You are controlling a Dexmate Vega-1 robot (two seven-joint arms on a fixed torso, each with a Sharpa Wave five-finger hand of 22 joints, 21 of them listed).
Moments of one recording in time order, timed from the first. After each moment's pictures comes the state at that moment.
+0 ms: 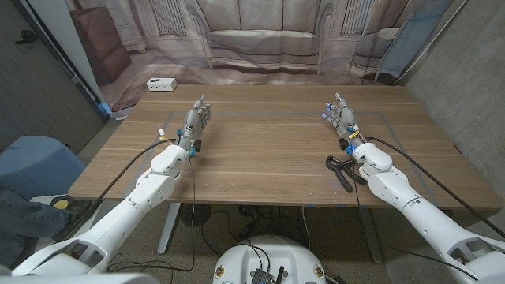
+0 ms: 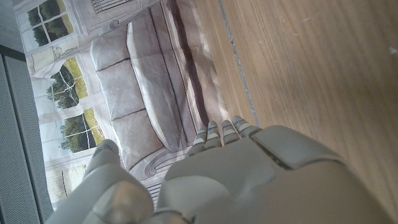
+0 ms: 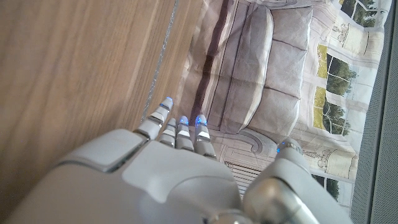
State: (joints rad) left arm 0.88 0.55 0.36 -1.37 -0.62 -0.26 0.03; left_hand 0.04 -0.06 0.36 -0.09 0.19 -0.01 0.11 0.19 0.17 0.00 0.10 0.22 0.20 -0.06 0.11 0.19 0.17 -0.07 0.03 0.21 0.17; right arm -0.87 -0.53 -0.36 -1.35 0.65 0.27 0.01; right_hand 0.10 -0.02 0.21 -0.11 0.20 0.18 0.12 0.19 0.18 0.08 0.17 0.20 0.19 -0.03 0.11 0.21 0.22 0.22 0.01 0.20 0.17
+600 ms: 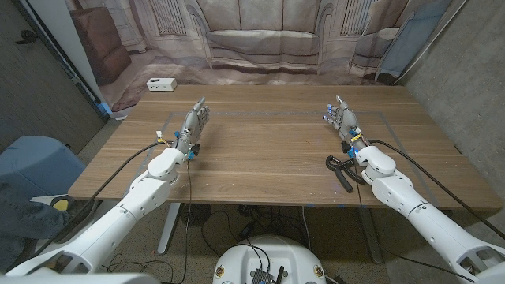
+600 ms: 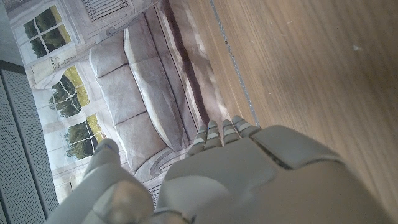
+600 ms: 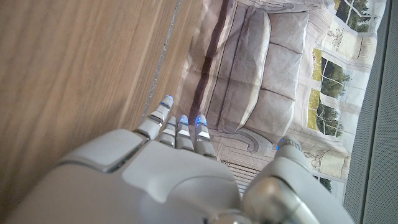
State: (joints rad) left arm 0.95 0.60 0.35 -1.48 -0.58 -0.24 0.09; left_hand 0.05 -0.05 0.36 -0.09 0.19 0.01 0.12 0.20 0.17 0.02 0.09 0.22 0.20 -0.05 0.11 0.19 0.17 -0.08 0.04 0.21 0.17; right arm -0.92 -0.56 -0.35 -1.40 0.64 0.28 -0.01; right_hand 0.13 -0.01 0.23 -0.12 0.20 0.18 0.12 0.19 0.18 0.09 0.17 0.21 0.19 0.00 0.11 0.21 0.21 0.25 0.01 0.20 0.17
